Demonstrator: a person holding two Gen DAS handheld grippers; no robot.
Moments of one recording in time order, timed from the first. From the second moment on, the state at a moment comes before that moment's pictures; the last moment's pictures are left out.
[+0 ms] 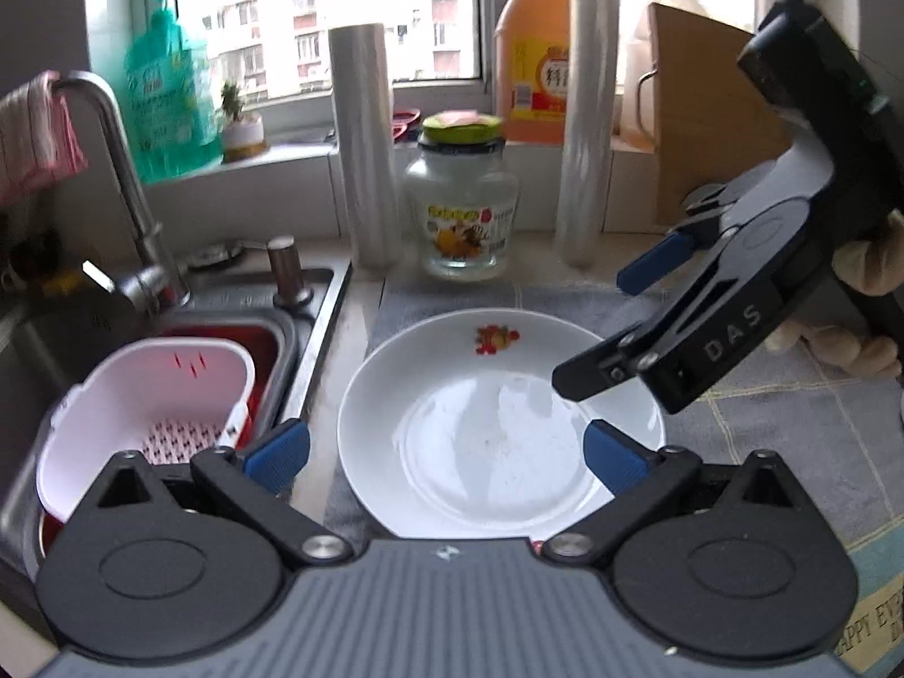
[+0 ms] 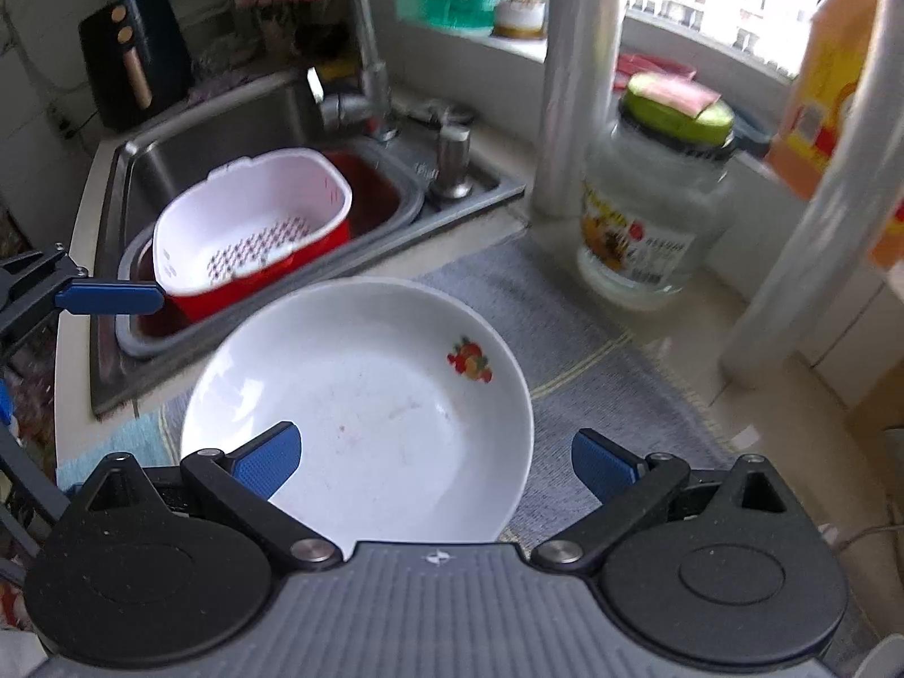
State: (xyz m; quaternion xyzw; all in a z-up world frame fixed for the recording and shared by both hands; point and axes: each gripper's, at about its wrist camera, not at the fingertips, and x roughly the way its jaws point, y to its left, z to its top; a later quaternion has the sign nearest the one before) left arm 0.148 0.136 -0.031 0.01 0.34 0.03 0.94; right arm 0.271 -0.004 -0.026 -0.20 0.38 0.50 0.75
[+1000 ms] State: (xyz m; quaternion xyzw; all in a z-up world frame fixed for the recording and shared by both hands) left arm 0.152 -0.016 -0.036 -0.03 0.32 -0.14 0.94; right arm 0.183 -0.268 -0.024 -0.06 0.35 0.22 0.91
